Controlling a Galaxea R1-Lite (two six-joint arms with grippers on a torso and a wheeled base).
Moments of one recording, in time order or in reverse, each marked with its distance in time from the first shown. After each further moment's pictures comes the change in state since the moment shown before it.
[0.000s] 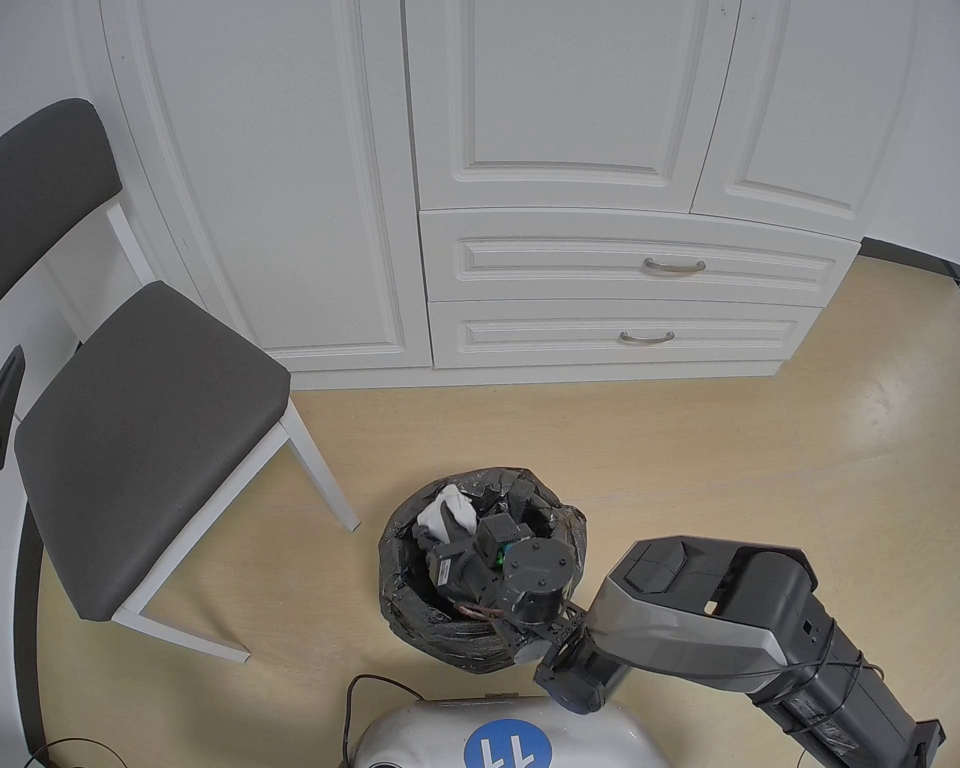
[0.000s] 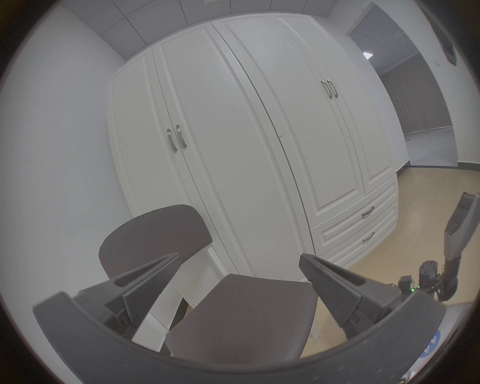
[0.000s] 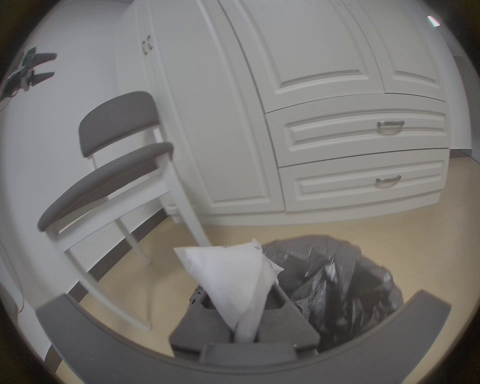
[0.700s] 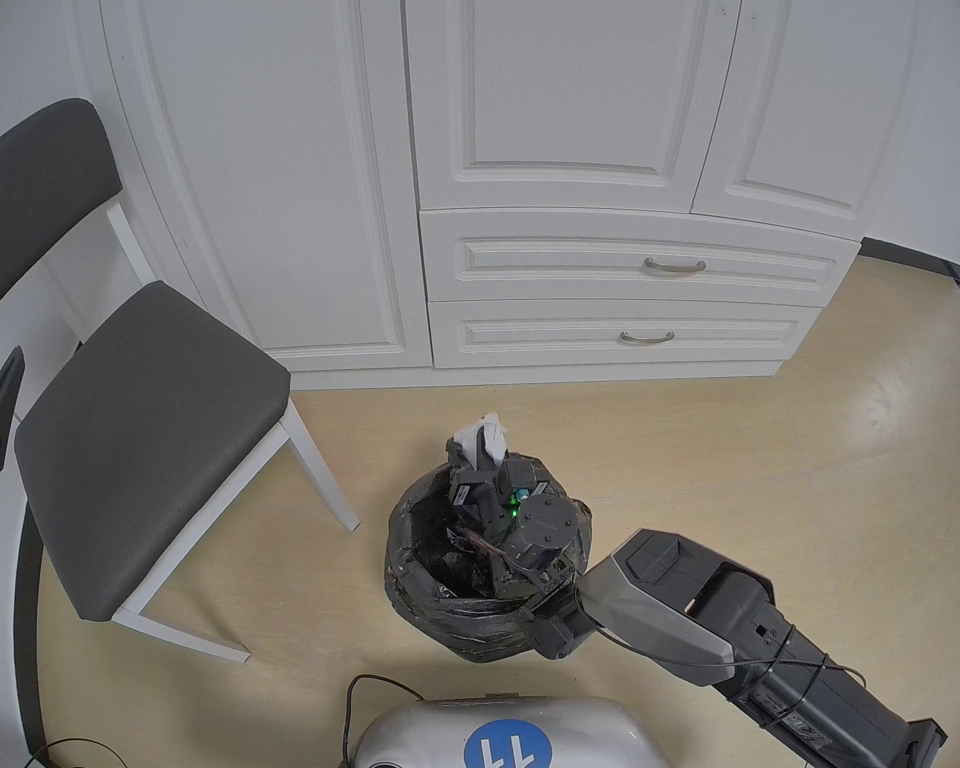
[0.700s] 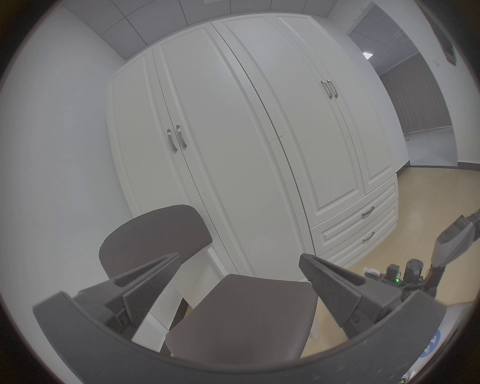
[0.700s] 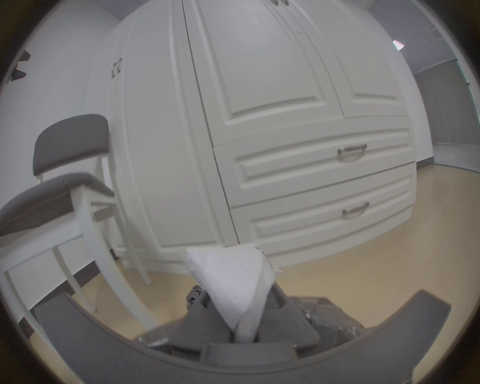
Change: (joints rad) left arm 0.000 -0.003 0.002 0.000 -0.001 0.001; right arm -0.110 0.216 -0.521 0.000 -0.146 -0.108
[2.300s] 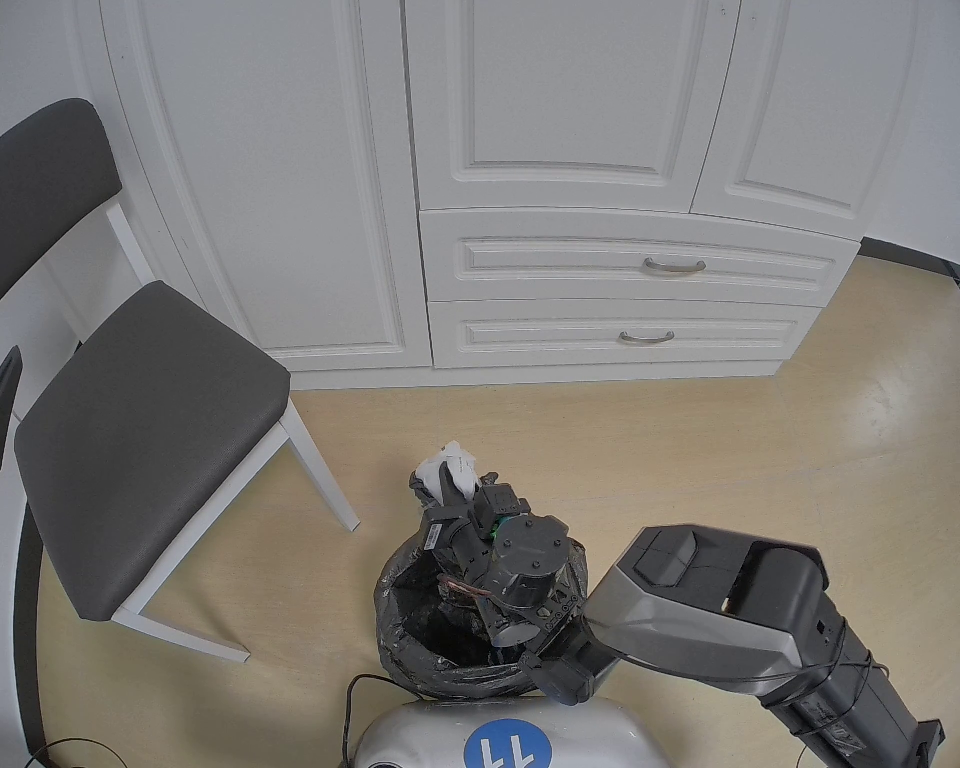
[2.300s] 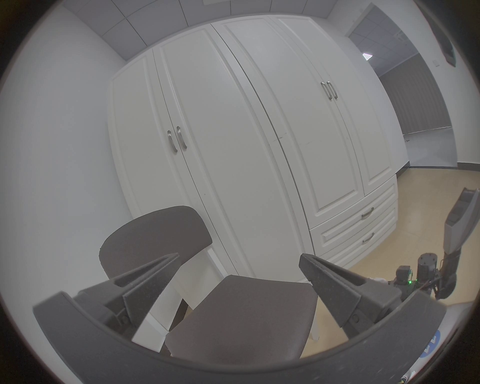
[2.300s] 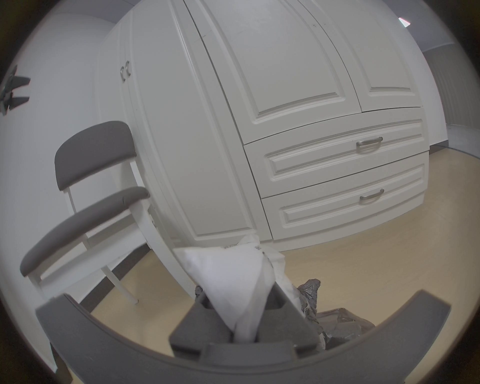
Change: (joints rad) left arm -0.002 -0.007 0.001 0.000 -0.003 0.001; right arm 0.132 -0.259 0.441 0.001 0.021 0.141
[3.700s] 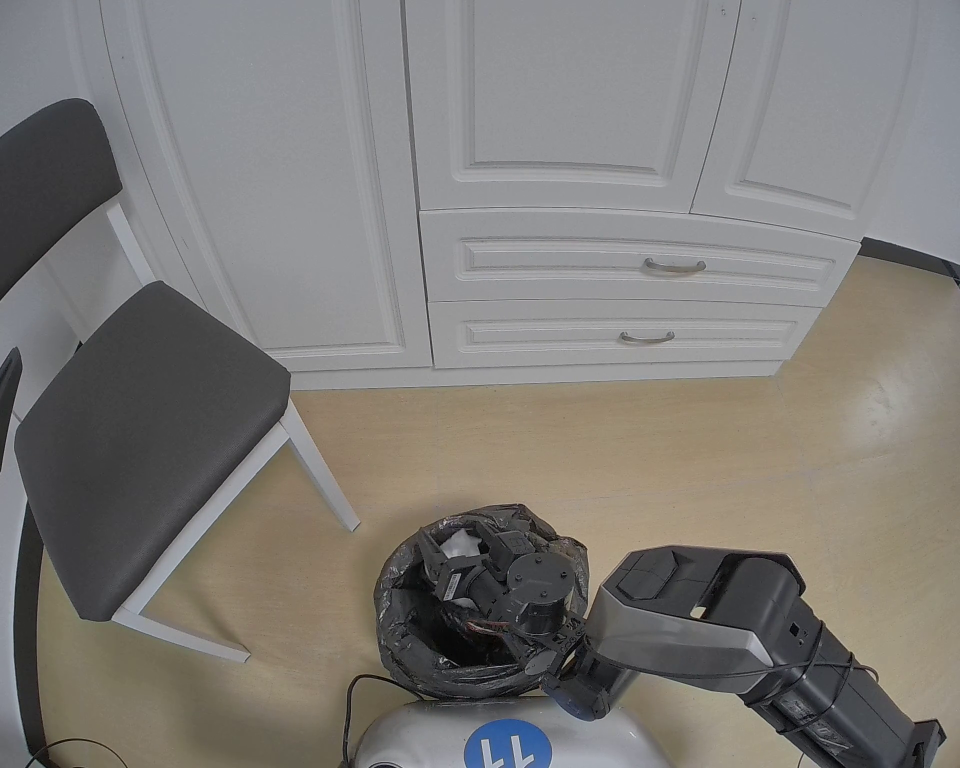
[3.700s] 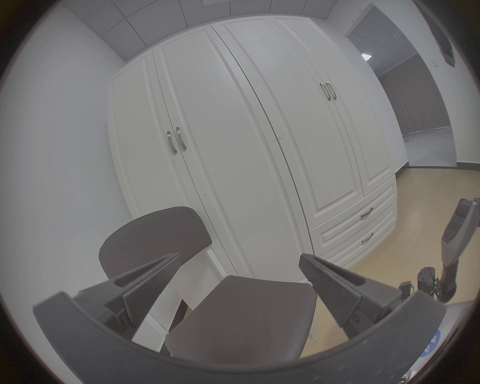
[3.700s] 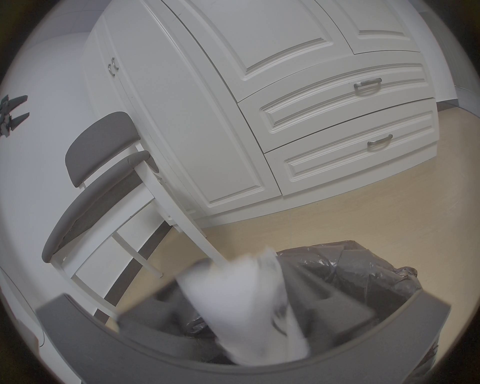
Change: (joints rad) left arm 0.000 -0.005 0.002 0.000 -0.006 0.001; right arm -0.040 0.090 0.100 -0.001 0.188 0.182
